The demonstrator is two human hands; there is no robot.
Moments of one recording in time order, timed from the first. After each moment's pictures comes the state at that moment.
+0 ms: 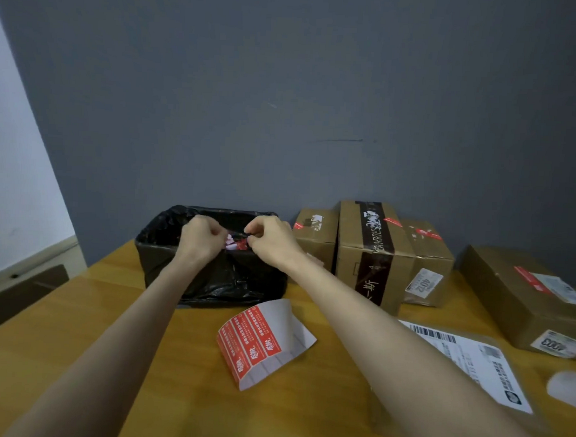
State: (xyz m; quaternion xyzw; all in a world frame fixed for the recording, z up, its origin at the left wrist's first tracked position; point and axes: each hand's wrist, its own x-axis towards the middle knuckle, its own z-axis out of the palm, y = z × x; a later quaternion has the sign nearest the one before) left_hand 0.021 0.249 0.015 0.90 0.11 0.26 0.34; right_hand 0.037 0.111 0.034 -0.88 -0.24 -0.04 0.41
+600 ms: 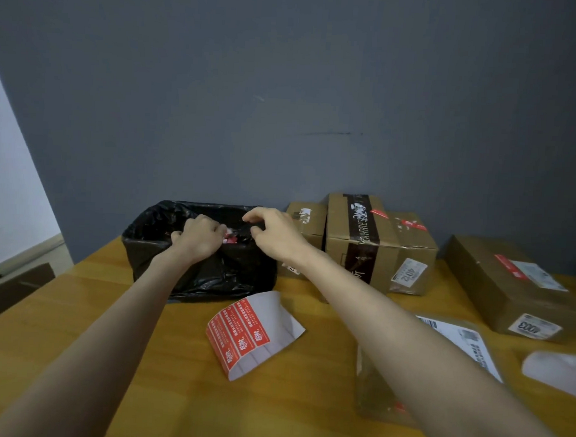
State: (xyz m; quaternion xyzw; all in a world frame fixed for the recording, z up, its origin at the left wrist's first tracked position) left_hand 0.024 0.239 0.020 0.96 0.12 0.13 0.22; right_hand 0.032 0.085 0.041 -0.88 -0.29 -0.06 0.37
